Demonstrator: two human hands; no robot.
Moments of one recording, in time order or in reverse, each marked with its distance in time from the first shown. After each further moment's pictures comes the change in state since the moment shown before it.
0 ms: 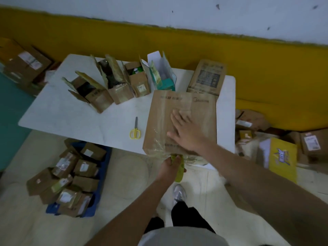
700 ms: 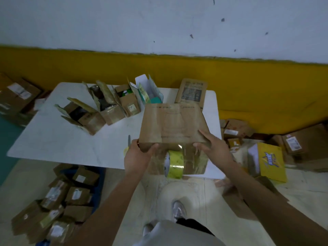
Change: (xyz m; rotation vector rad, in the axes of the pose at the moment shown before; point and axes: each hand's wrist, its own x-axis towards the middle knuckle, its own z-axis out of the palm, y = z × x) left_hand 0.002 0.057 -0.087 0.370 0.513 0.314; right_hand -0.116 0.040 -0.023 0.680 0.416 0.440
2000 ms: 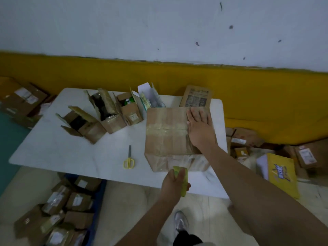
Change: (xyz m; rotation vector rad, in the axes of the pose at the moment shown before) left_hand -0.045 0.063 0.073 -0.493 -0.474 -0.268; right_hand 0.148 -0.041 0.016 -0.628 0.092 -0.173
